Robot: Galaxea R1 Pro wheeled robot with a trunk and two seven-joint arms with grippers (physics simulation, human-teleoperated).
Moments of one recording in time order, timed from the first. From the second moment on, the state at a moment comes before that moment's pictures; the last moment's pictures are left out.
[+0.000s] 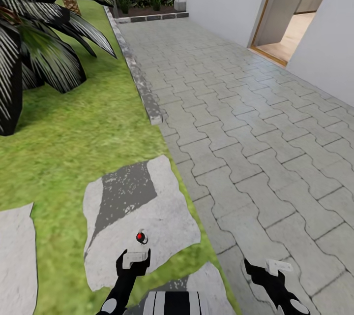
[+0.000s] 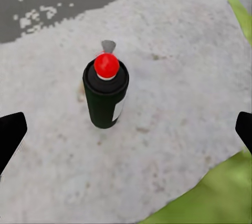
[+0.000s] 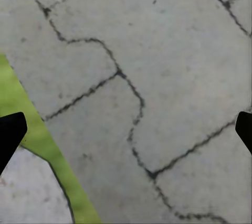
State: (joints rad) left arm -0.36 -0.06 -0.26 -0.51 0.21 -0.45 0.09; right arm -0.23 -0.03 -0.31 -0.82 0.00 -0.02 0.18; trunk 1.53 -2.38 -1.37
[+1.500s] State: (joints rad) left arm -0.36 -0.06 -0.26 -0.51 0.21 -0.45 0.09; right arm -0.23 -0.03 -0.31 -0.82 0.00 -0.02 0.18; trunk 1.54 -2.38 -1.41
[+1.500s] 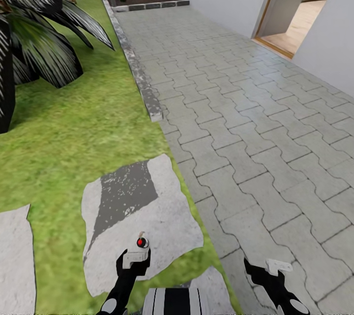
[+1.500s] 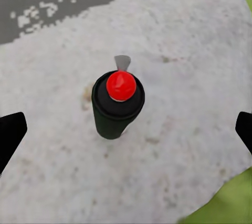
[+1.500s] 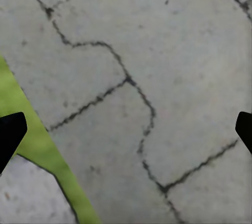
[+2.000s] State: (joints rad) left arm -0.36 -0.06 -0.26 -0.52 0.21 -0.45 0.09; right arm -0.23 -0.02 -0.31 -0.82 0.01 -0.03 0.18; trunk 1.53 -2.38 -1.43
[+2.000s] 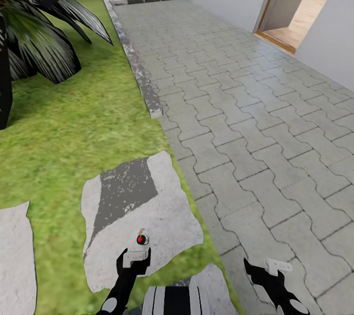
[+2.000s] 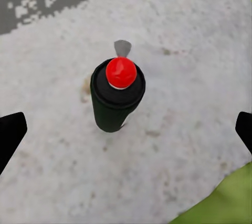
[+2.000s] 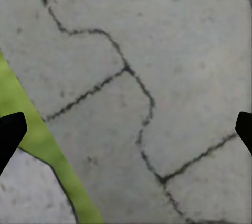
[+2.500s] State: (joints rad) left arm -0.36 -0.06 -0.26 -0.53 0.21 -0.45 0.09; right arm -0.23 -0.02 -0.31 -0.82 0.01 -0.07 0.18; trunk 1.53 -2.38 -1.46
